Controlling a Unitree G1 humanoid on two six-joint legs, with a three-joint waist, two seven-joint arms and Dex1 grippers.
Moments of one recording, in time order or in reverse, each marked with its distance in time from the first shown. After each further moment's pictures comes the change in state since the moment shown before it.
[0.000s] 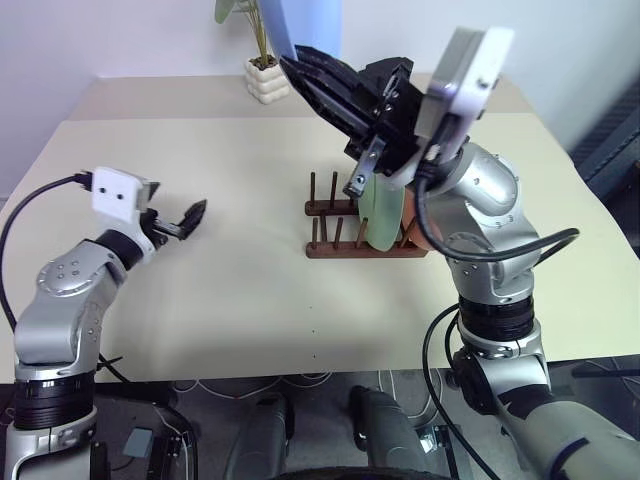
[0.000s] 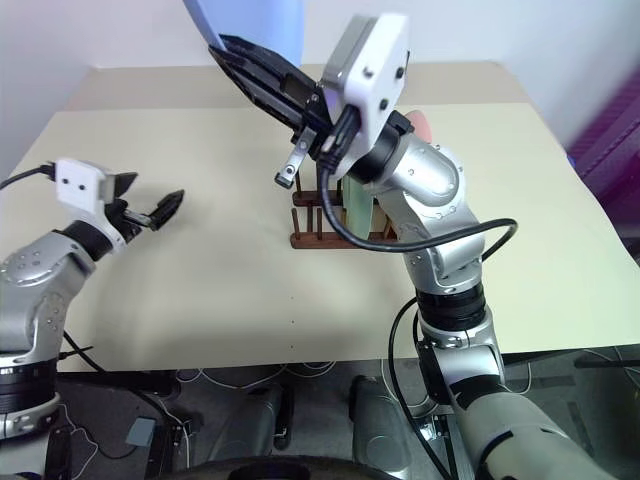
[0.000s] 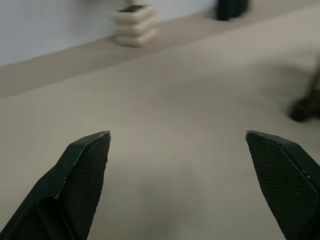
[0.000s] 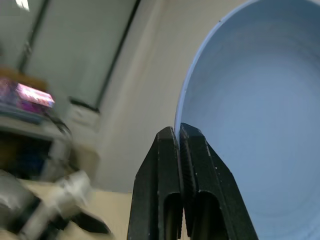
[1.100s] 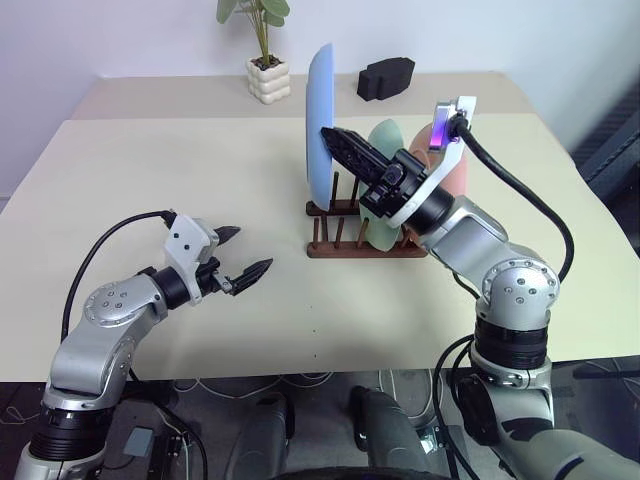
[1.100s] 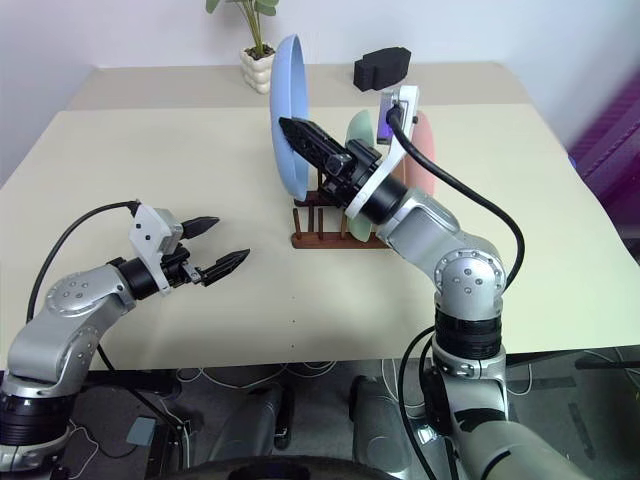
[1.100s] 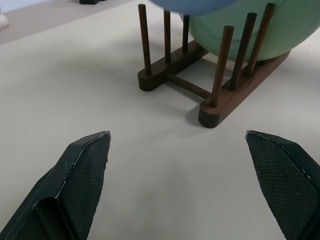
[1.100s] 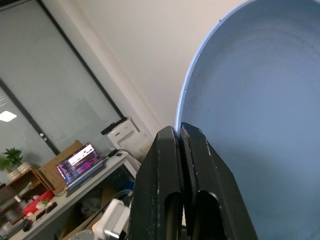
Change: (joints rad) left arm 0.096 -0.022 -0.128 -0.091 -0.022 -0.053 -0.188; right arm 0.188 0.019 -0.155 0.061 0.663 0.450 -0.506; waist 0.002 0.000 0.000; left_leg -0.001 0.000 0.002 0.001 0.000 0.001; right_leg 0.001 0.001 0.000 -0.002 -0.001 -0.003
